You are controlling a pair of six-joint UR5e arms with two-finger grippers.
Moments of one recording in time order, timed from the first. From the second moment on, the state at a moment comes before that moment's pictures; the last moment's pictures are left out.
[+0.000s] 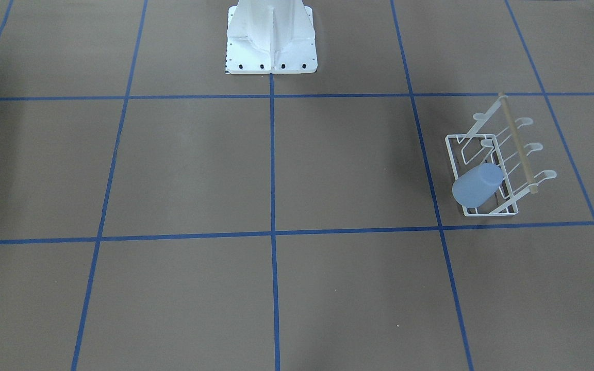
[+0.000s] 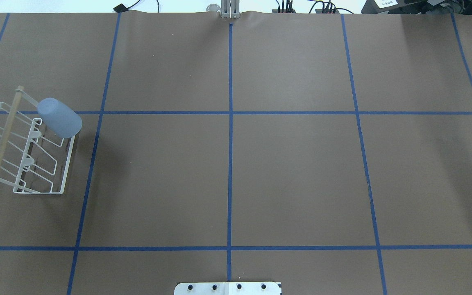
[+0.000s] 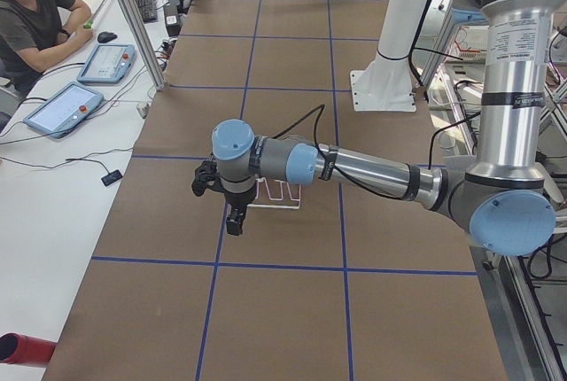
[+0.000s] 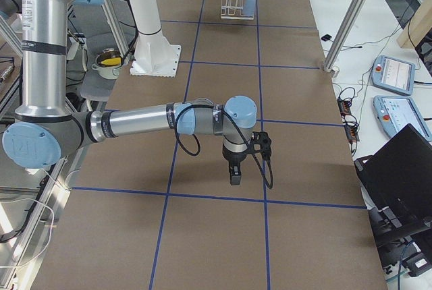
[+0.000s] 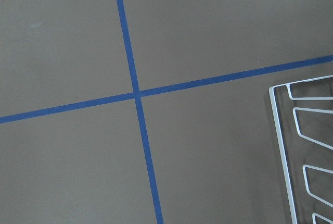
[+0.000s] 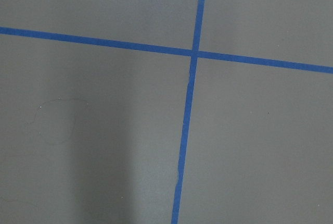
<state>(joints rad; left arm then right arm) -1.49 -1.56 -1.79 -1.51 -2.34 0.02 1.54 -1.66 1.84 -1.74 2.30 -0.08</state>
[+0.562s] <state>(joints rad) -1.49 -1.55 -1.78 -1.51 -2.34 0.02 1.54 -1.66 1.84 -1.74 2.30 -0.08</state>
